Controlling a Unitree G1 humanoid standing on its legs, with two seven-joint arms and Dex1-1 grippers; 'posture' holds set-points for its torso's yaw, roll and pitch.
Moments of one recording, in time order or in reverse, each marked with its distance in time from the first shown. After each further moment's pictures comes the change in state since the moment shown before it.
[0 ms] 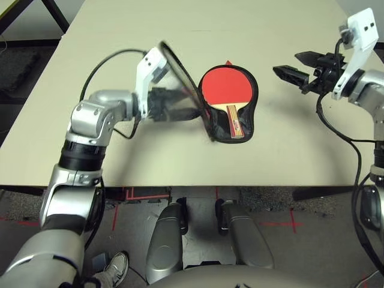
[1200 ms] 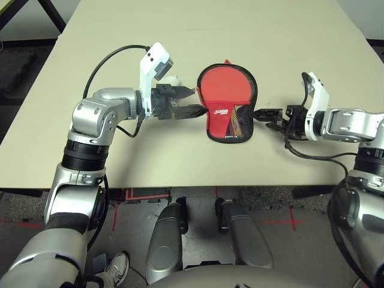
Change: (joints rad) left arm 0.103 0.064 0.012 -0.097 -0.047 0.066 0.021; right arm 0.127 0.178 -0.143 0.074 1.280 0.742 -1.234
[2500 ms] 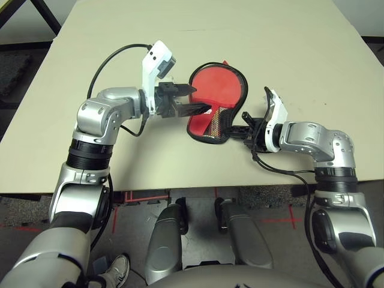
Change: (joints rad) left arm -0.006 -0.022 0.003 0.027 0.001 -0.027 0.033; right arm 0.079 0.184 0.206 -0.080 0.275 -0.292 -0.285
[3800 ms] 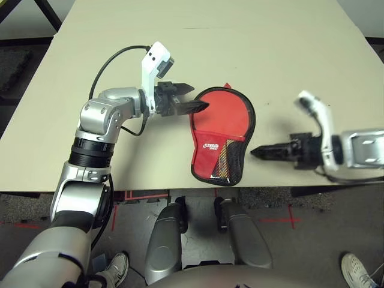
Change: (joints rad) left arm -0.018 0.002 -0.005 0.078 0.016 -0.066 0.006; right arm -0.118 -0.813 0.272 -0.320 -0.027 0.012 0.690
